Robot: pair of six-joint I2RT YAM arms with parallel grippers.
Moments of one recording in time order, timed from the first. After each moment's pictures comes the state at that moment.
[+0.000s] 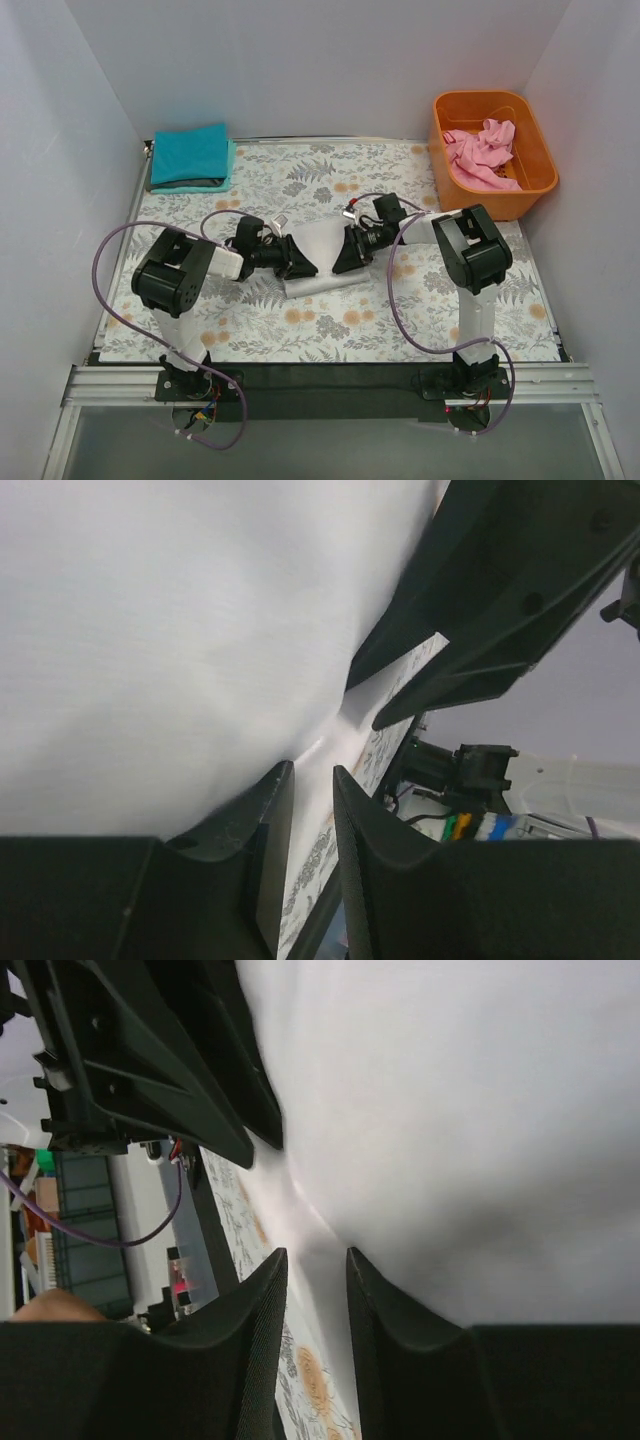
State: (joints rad) left arm -0.37 1.83 0.68 0.51 0.85 -0.93; right arm 0.43 2.03 1.12 -0.11 -1.11 0.29
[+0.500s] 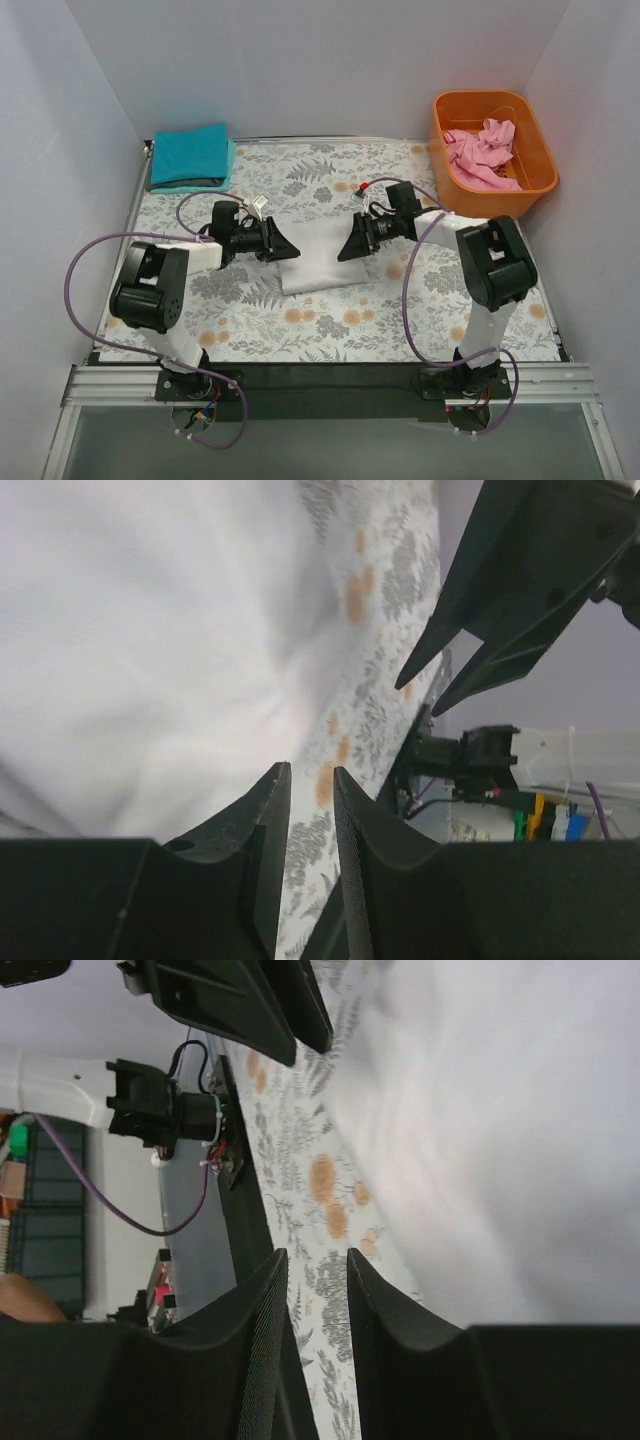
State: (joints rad) left arm -0.21 1.73 0.75 0.28 0.91 -0.67; right arm 0.39 1.89 1.07 -0.12 -1.14 0.28
